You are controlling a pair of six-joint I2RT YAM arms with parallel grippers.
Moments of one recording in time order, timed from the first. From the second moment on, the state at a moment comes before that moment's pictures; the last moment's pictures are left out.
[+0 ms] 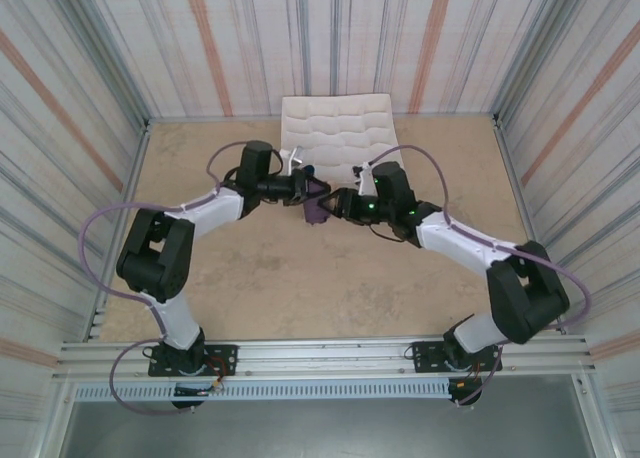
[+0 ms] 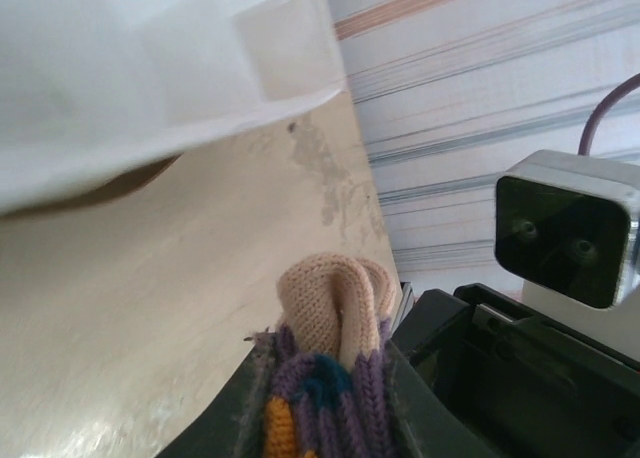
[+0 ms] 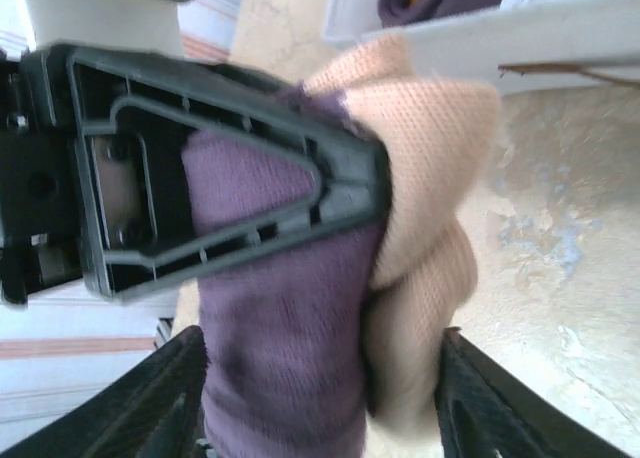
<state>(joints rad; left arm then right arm) -0.42 1.78 1.16 0.09 0.90 -0.71 0.55 1.44 0.90 0.01 -0.49 0.80</state>
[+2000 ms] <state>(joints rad) -0.42 2.38 2.02 -0.47 0.82 0.06 0.27 0.82 0.66 -0.50 -0.43 0.78</state>
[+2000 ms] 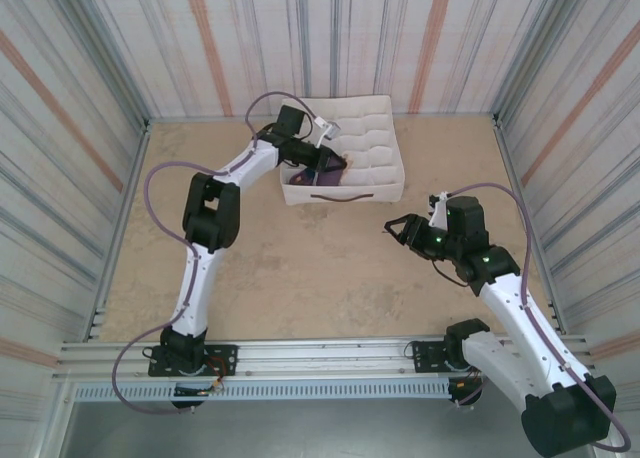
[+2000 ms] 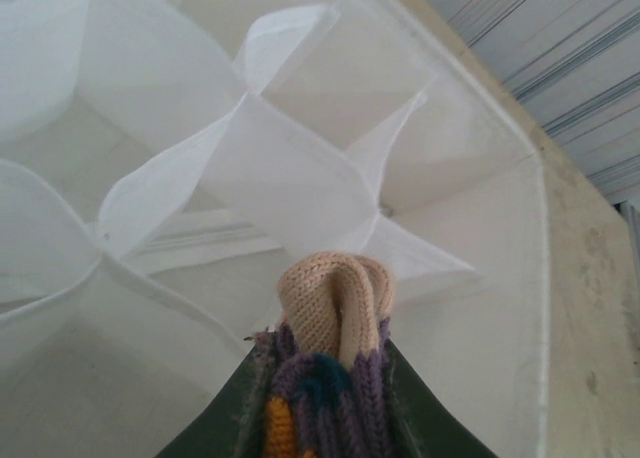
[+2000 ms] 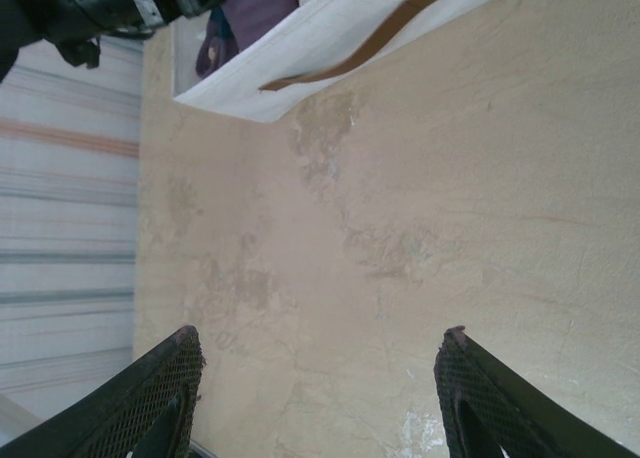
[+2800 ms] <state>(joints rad) -0.50 2.07 1.45 0.03 0.49 0.13 0.27 0.80 0.66 -0.52 -0.43 0.78</state>
